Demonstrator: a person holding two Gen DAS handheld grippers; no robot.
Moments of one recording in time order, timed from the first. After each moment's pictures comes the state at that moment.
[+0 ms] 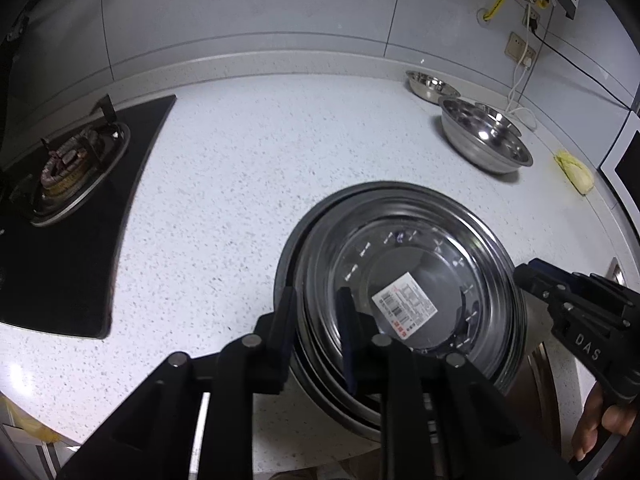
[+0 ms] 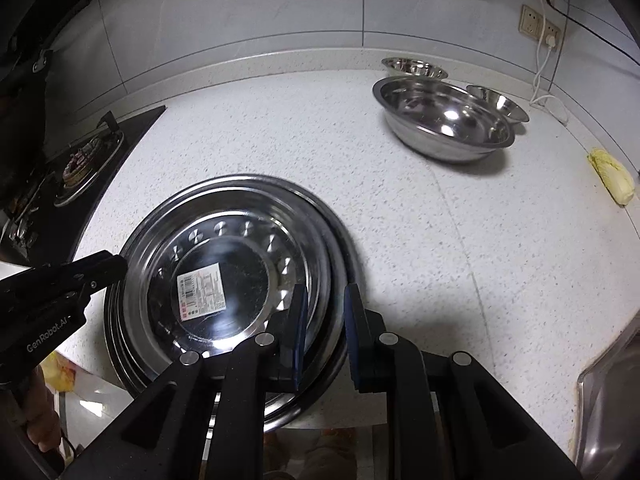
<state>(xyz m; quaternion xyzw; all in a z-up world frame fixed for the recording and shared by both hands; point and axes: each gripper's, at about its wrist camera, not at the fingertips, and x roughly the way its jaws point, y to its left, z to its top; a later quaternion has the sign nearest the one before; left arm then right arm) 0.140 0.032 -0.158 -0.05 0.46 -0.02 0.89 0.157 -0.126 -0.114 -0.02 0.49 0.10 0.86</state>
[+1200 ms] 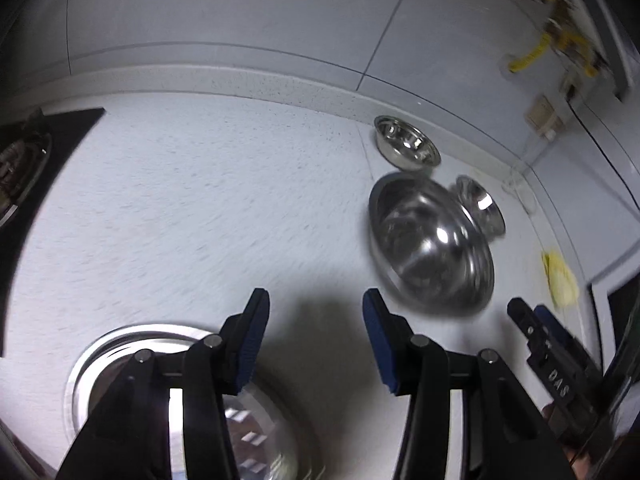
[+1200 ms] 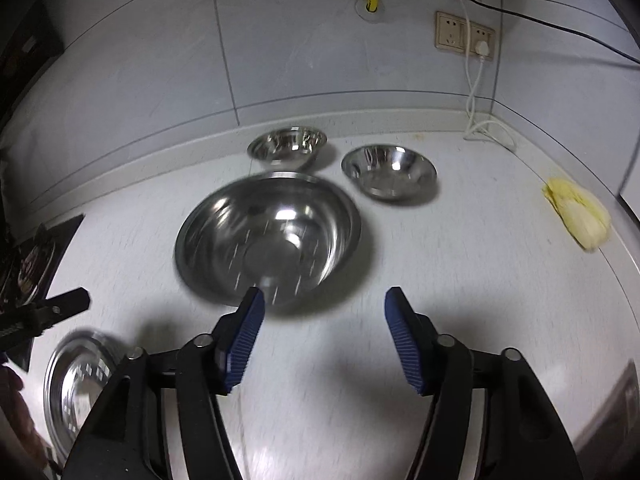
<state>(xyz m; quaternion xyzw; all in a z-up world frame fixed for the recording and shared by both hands) 0.297 -0.093 -0.123 -0.19 0.46 0.01 0.87 0.302 -0.303 -0.090 0.02 0.43 0.05 0.90</state>
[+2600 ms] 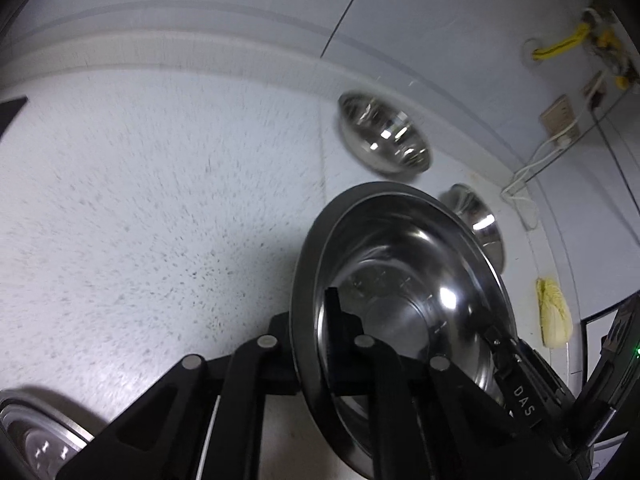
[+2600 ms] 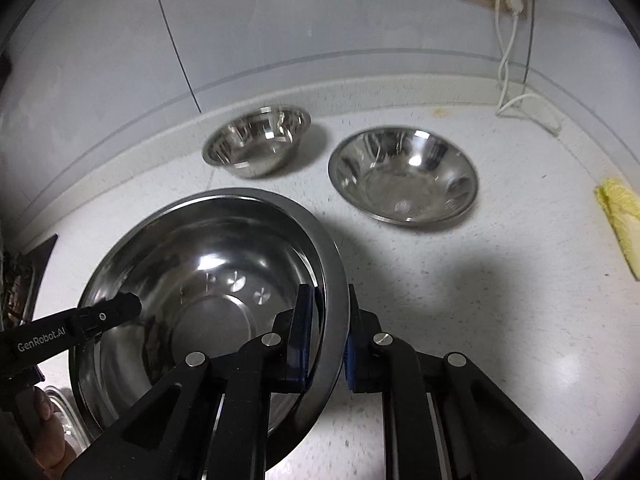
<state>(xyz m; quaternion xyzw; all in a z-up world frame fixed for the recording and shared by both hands) 0.395 -0.145 -0.160 -0.22 0.48 -0.02 0.85 0.408 -0.319 -0.139 0.05 0.47 0.07 0.88</state>
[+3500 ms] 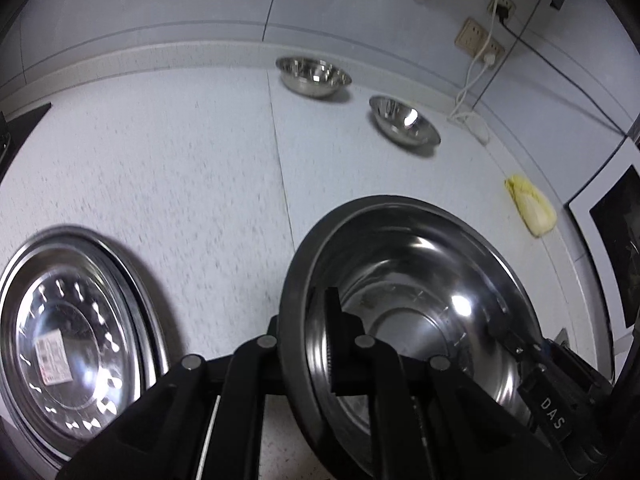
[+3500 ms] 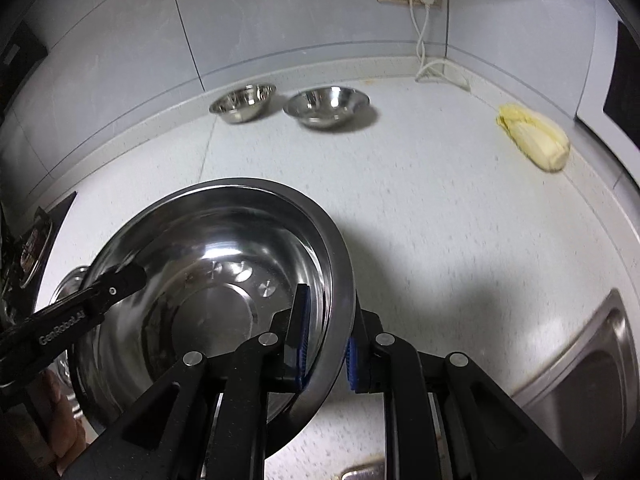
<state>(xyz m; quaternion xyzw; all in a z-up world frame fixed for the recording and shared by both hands) 0.237 -0.208 -0.154 -0.13 0.48 -0.06 0.87 0.224 -0.379 -0.108 0.06 0.48 0.03 0.87</state>
